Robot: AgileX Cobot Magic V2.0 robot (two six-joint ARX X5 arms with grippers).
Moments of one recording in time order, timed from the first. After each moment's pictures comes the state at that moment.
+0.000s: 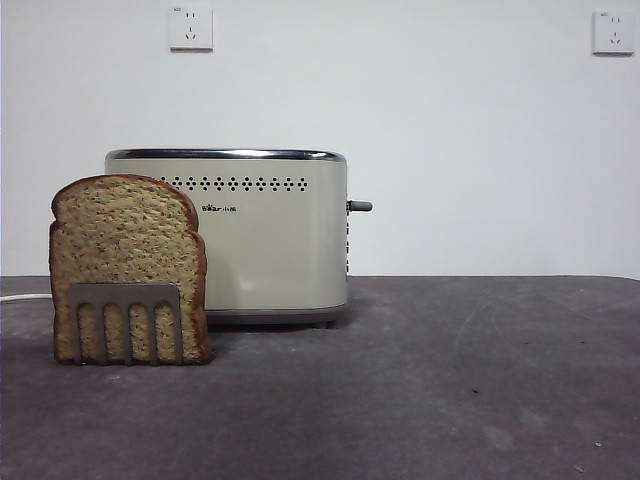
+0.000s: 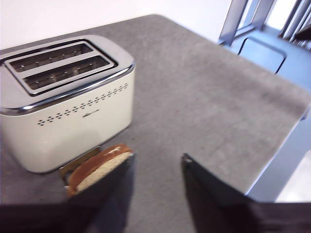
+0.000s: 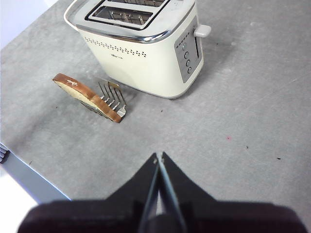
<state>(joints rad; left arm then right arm) -0.14 0.62 1.02 -0.89 0.58 0.17 0.09 0.80 1.10 -0.95 -0.55 -0.15</state>
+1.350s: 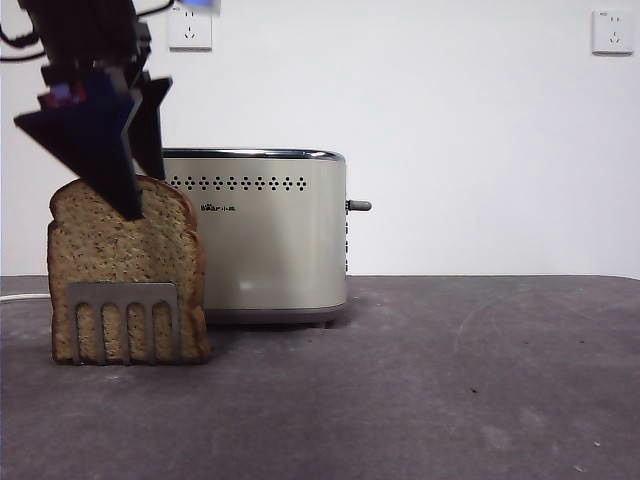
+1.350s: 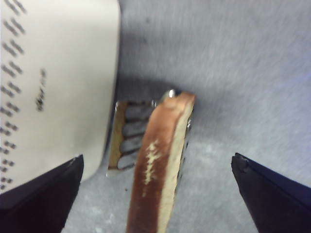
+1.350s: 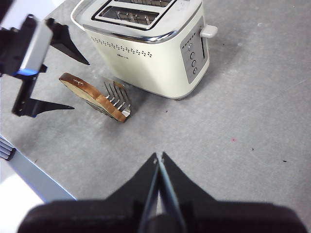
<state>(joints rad) -0.55 1.43 1.19 -0.83 -0.10 0.86 0.09 0.80 1.10 -0.95 -0.58 -0.16</state>
